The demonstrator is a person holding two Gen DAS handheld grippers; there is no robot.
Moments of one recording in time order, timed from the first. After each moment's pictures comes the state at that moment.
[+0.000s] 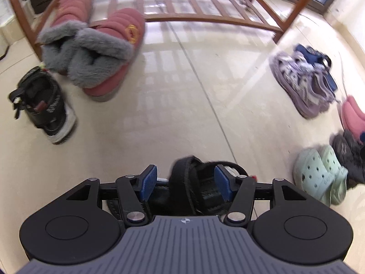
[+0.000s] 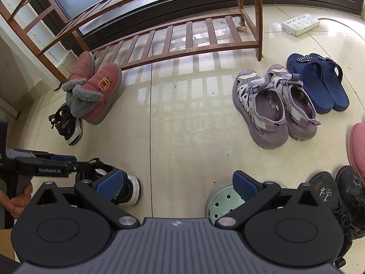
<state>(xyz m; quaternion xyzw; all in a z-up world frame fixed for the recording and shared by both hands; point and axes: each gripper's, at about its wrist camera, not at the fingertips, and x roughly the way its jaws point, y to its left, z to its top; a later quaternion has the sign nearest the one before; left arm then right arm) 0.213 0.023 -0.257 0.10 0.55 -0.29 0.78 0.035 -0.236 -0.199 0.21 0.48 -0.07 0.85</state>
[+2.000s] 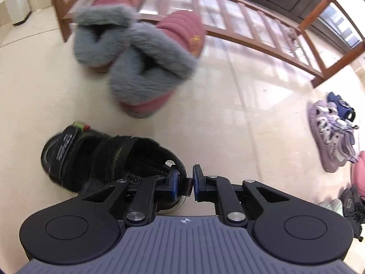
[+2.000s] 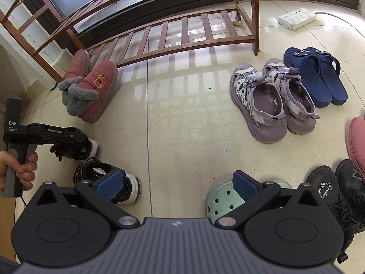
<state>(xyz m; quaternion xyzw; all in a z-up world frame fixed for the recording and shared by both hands) 0.283 0.033 -0.296 0.00 0.57 -0.25 0.79 0.037 -0.236 -0.202 0.21 0.49 -0.09 0.84</state>
